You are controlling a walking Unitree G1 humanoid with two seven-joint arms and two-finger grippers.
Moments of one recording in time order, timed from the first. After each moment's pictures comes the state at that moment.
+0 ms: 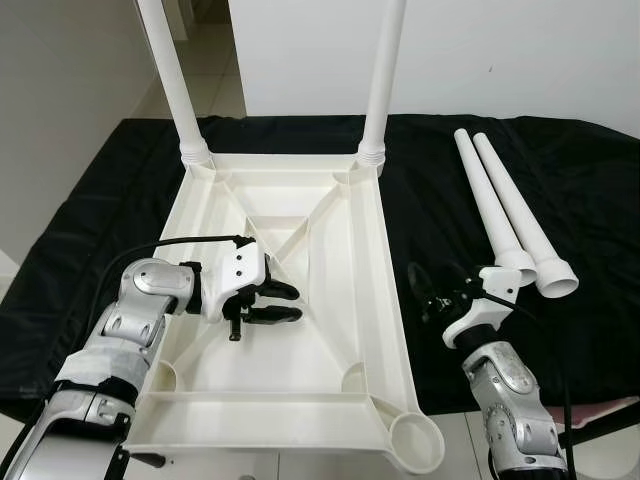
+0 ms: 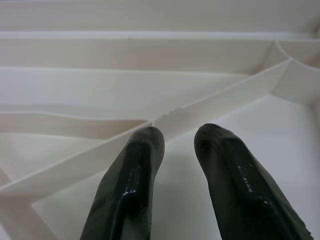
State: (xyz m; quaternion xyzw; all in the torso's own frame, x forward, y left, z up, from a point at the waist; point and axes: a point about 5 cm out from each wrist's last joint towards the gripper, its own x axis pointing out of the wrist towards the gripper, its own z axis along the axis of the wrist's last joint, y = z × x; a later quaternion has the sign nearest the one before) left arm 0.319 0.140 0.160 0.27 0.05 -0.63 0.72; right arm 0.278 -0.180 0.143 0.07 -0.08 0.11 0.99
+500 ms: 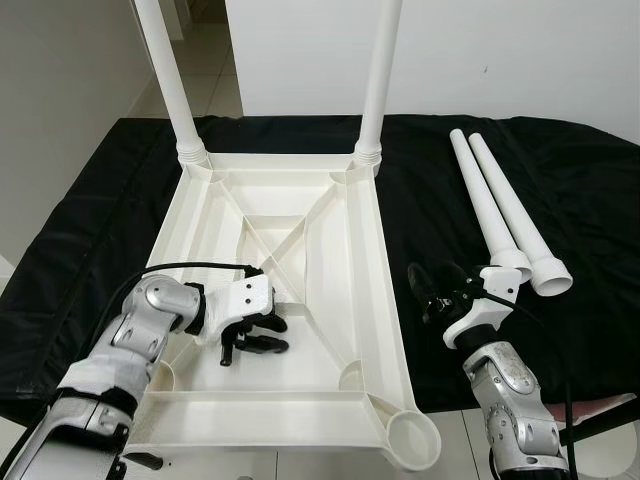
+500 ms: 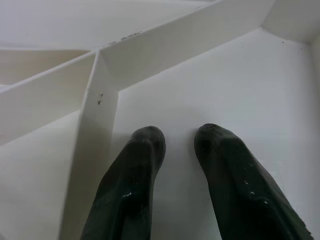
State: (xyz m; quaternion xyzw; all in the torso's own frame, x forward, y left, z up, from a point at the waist) left arm 0.319 0.139 0.138 0.31 0.14 -0.63 0.69; right arm 0.278 -0.182 0.144 0.07 -0.08 0.11 0.99
